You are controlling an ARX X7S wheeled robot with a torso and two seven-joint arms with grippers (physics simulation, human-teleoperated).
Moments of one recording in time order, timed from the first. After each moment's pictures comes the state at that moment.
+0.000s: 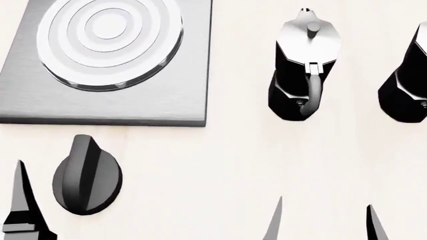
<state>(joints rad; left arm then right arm) 0.04 -0.36 0.16 0.74 -0.16 -0.24 -0.45 -0.19 0.36 -0.23 -0.81 0.12 0.16 0.49</state>
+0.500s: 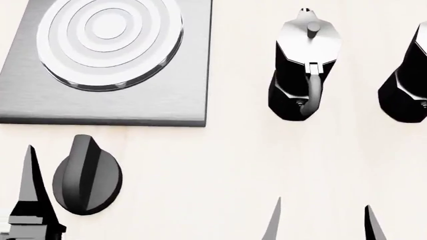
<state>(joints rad) -0.04 -0.37 0.21 0.83 -0.17 -0.35 -0.44 -0.19 0.37 -0.24 -0.80 0.12 0.16 0.50</state>
